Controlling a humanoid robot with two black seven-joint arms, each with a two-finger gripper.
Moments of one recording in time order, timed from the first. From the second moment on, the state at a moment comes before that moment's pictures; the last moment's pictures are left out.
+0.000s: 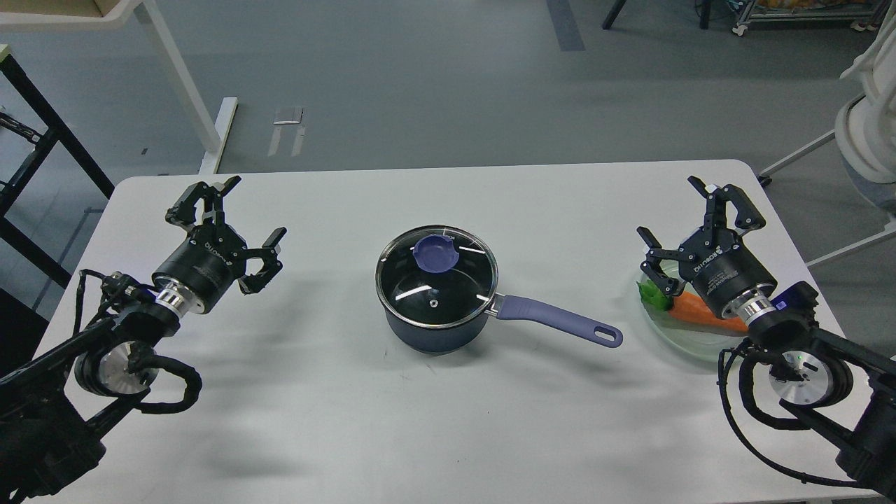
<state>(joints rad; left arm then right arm) -0.40 0.51 -0.75 -1.07 0.06 -0.31 -0.34 0.46 -0.59 0.53 1.12 0.08 0.28 0.49</state>
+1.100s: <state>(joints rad) -0.47 0.59 -0.74 -1.04 0.06 -0.32 -0.34 1.36 -0.93 -0.24 1.47 -1.18 0.04 0.49</state>
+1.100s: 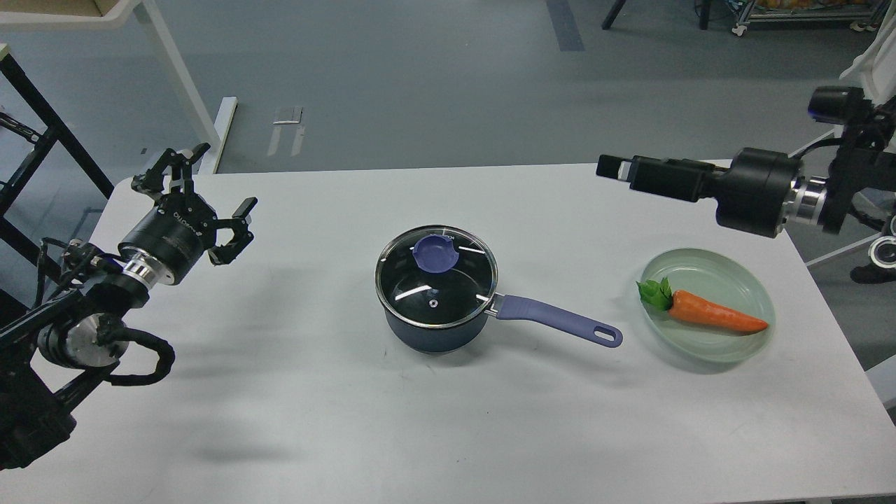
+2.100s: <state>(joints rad) -0.47 0.59 -0.74 -1.06 0.05 -0.32 -0.34 1.45 -0.56 -0.68 1.32 -1.50 -0.06 0.49</state>
